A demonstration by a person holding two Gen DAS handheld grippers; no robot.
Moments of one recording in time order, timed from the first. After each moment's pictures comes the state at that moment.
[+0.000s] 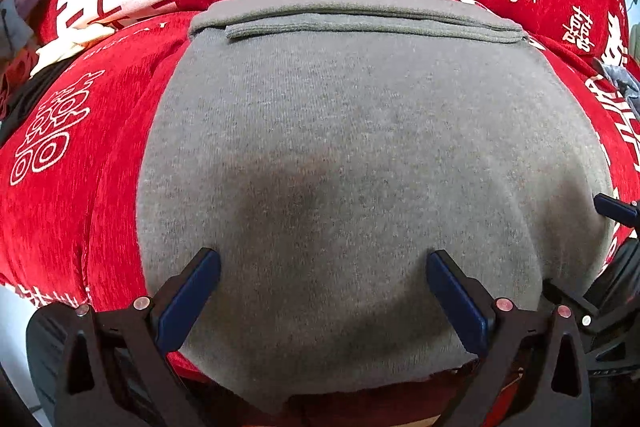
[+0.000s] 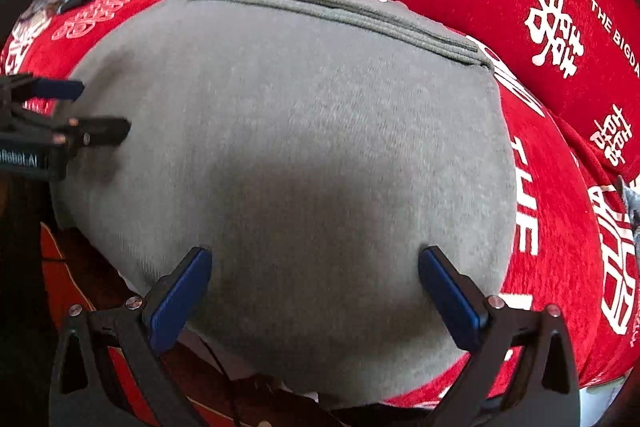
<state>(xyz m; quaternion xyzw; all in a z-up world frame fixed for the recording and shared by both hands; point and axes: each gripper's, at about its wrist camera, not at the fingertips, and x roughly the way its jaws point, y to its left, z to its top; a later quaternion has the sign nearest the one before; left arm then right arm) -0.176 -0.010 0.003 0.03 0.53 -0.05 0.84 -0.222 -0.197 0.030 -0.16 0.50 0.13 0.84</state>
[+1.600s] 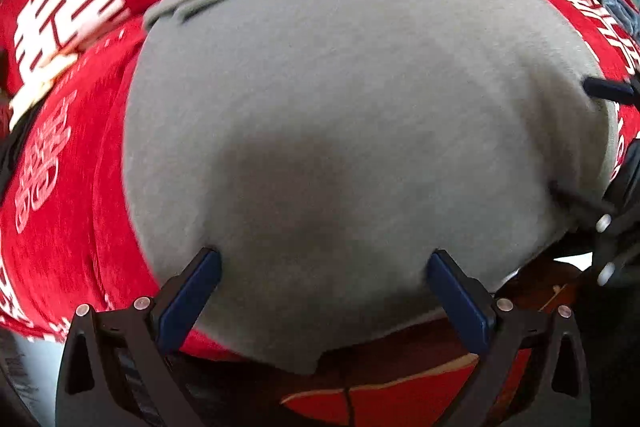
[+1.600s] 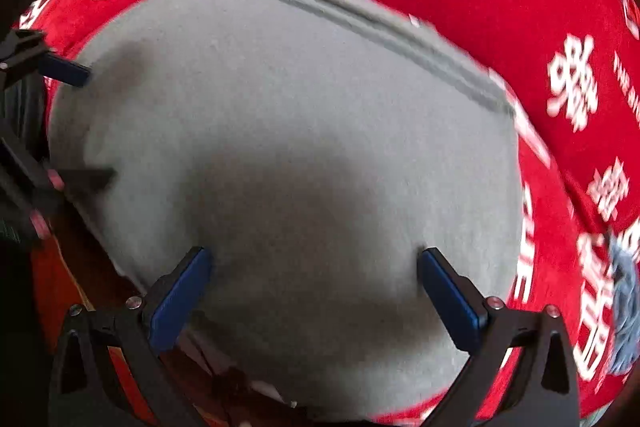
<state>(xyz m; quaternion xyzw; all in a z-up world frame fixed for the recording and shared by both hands) -0.190 -0.013 -0.005 0.13 0.59 -0.10 0.79 -0.220 -0.182 0.028 -0.22 0.50 0.15 0.82</state>
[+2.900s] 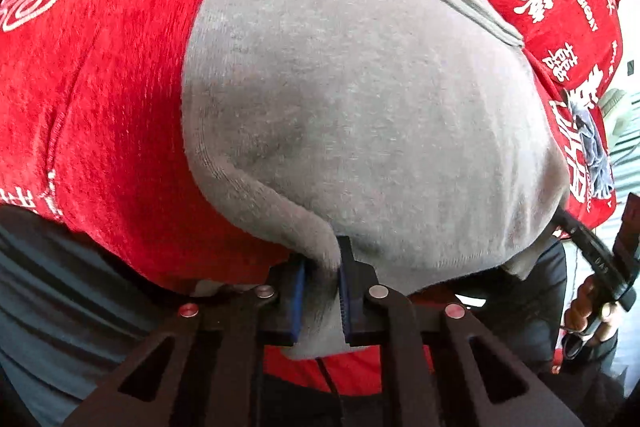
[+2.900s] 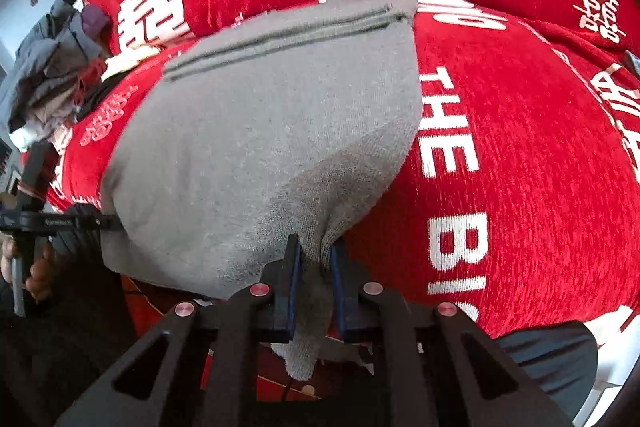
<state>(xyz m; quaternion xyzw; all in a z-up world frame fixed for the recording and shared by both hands) -0.175 0.083 -0.002 -0.15 0.65 -0.12 0.74 -0.231 -0.299 0.064 0.06 0.53 0.16 0.83</state>
